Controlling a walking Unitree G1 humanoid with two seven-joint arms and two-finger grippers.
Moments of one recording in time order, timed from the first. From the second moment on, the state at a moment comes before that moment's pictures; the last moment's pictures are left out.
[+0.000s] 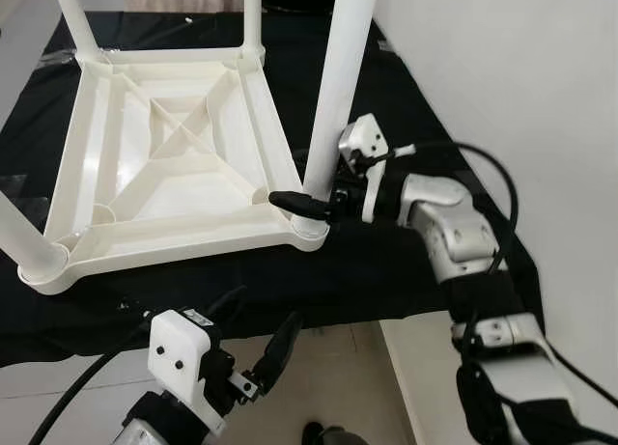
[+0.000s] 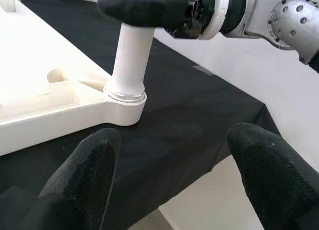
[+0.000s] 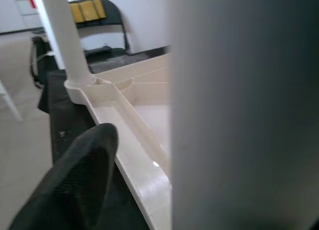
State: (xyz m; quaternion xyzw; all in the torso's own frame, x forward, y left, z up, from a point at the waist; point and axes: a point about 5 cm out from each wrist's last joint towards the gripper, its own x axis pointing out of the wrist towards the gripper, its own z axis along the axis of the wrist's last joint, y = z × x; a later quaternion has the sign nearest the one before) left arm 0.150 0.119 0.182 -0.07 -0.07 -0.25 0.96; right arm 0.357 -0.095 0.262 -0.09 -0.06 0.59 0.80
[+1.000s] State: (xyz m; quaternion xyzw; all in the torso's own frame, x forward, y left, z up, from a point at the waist) left arm 0.156 0.123 0.181 -0.06 -0.07 -0.25 0.96; right arm 0.295 -0.090 0.222 -0.08 -0.08 0.16 0.98
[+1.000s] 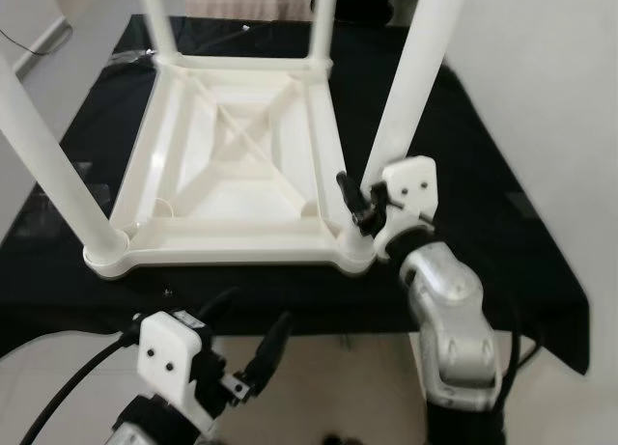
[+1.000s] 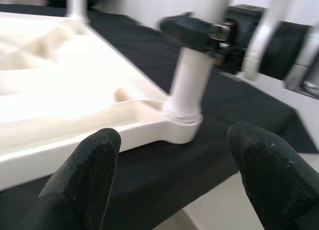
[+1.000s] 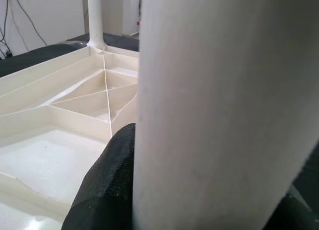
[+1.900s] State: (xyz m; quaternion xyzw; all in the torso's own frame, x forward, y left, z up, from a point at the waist) left arm 0.151 0.118 0.184 -0.07 -0.07 -0.25 0.96; right arm 0.347 -0.094 0.255 -0.09 -0.08 0.53 0.84
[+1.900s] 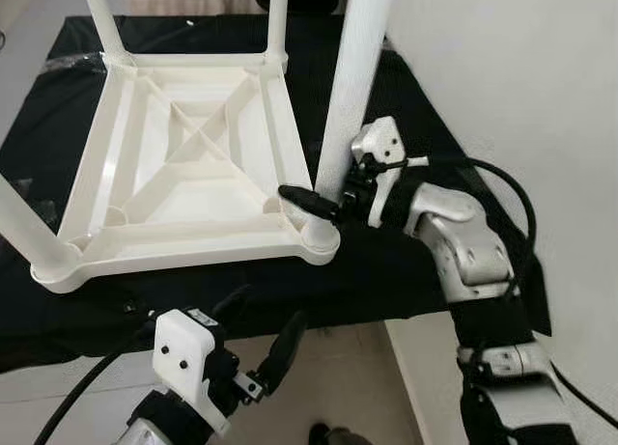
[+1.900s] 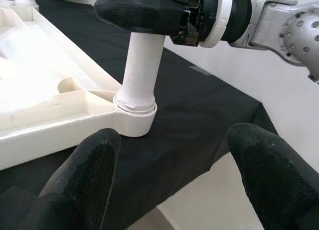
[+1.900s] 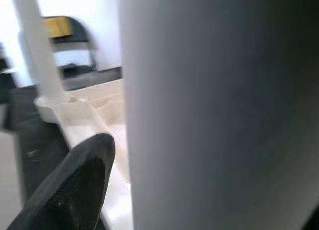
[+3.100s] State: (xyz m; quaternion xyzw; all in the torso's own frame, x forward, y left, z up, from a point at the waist) left arm 0.138 0.143 0.189 0.01 -0.09 -0.14 0.99; right arm 0.351 -0.157 0.234 -0.03 -0.08 0.14 0.99
